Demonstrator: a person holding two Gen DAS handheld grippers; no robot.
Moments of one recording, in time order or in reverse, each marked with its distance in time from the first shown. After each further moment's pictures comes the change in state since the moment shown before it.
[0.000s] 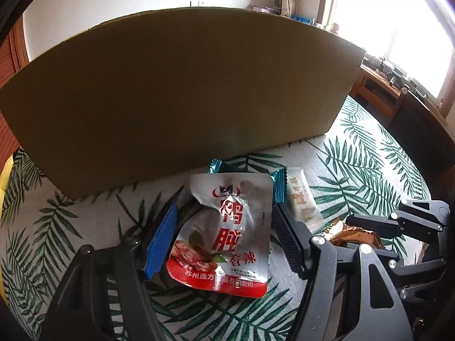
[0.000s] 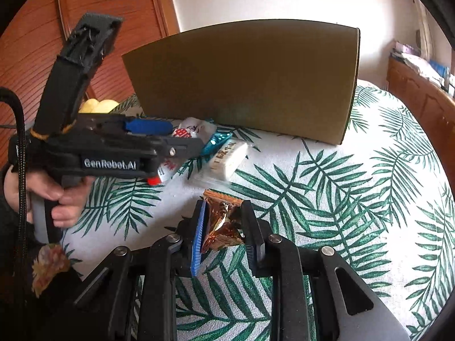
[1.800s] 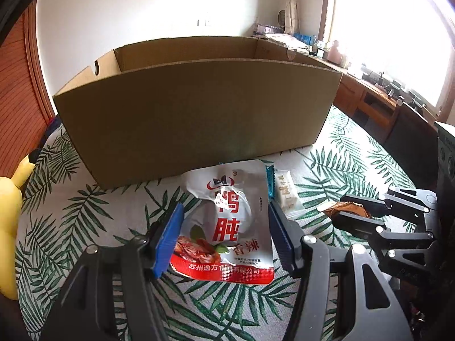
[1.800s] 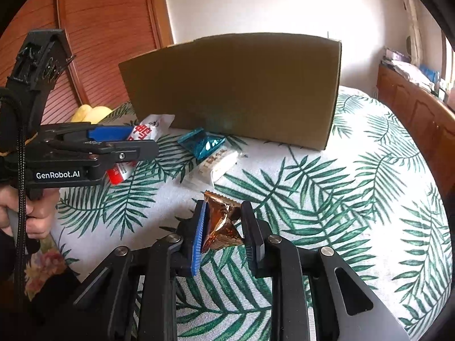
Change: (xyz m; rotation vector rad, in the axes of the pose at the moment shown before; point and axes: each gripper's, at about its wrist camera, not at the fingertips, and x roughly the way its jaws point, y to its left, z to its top) left arm -0.065 -0.010 -0.038 -0.011 -0.103 0.029; right arm -0.020 0.003 -0.005 -0.003 -0.054 -0.056
